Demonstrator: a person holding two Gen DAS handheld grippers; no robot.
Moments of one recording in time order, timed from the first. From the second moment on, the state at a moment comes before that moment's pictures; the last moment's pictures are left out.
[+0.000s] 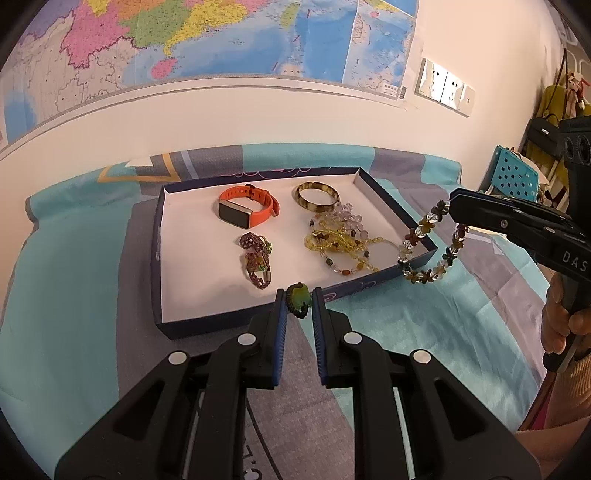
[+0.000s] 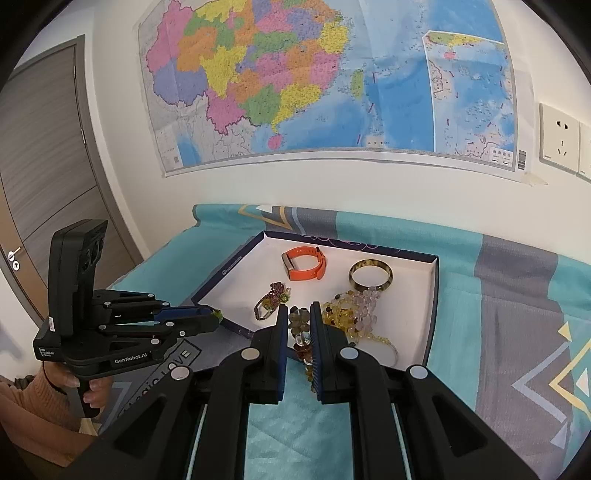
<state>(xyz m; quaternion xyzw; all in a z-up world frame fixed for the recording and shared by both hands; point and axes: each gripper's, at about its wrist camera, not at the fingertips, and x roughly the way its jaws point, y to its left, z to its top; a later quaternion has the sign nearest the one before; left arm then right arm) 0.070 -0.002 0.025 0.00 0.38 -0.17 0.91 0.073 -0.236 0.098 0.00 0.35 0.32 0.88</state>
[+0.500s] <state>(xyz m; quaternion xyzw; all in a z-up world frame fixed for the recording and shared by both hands) 0.086 -0.001 0.029 0.00 0.38 -0.17 0.91 0.086 -0.234 0.100 0.00 0.35 0.32 0.88</state>
